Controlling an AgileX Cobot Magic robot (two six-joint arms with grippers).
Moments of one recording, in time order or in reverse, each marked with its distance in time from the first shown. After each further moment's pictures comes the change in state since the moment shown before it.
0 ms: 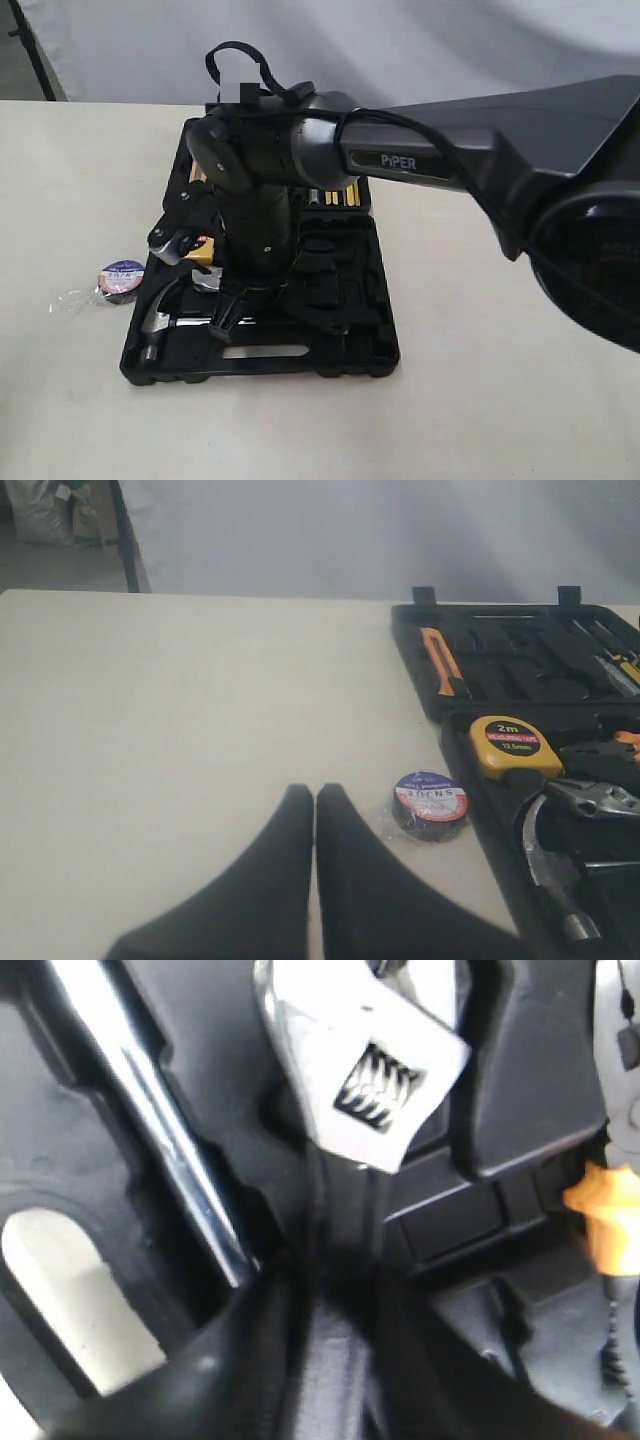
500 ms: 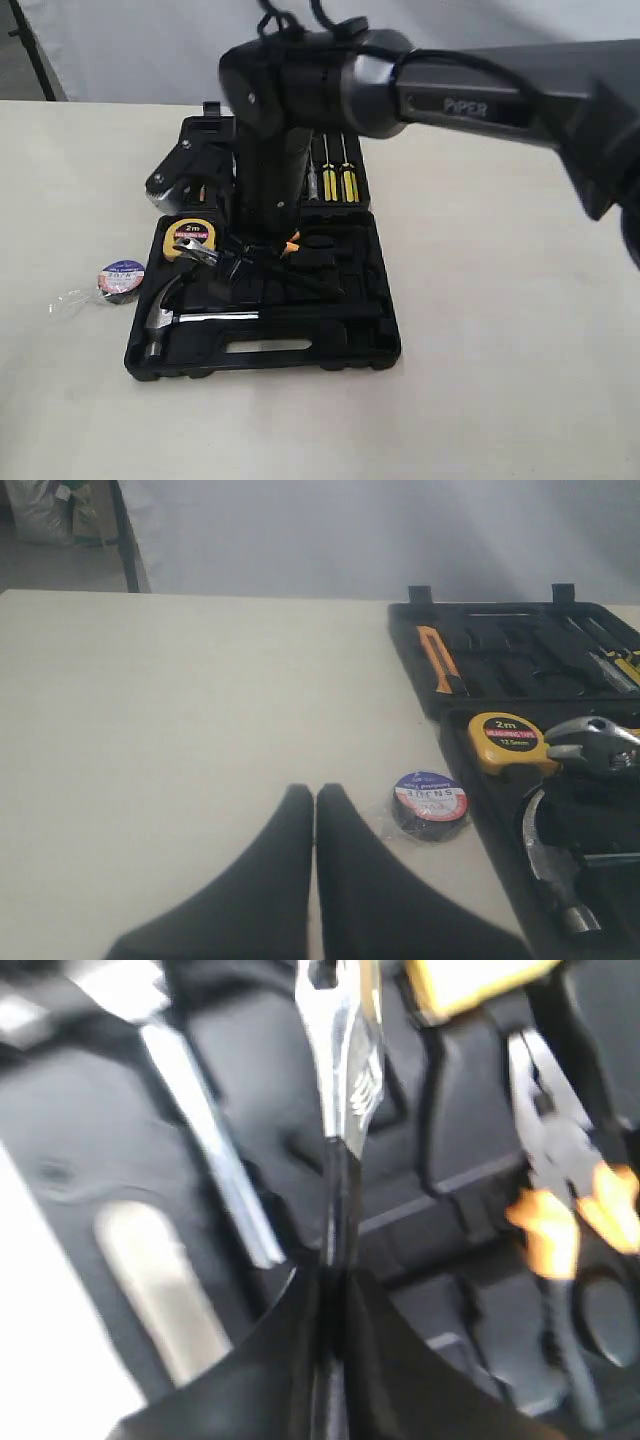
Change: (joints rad) left arm 0.000 0.000 0.000 0.000 0.000 0.000; right arm -0.067 -0.107 0.000 0.178 -0.017 -0.195
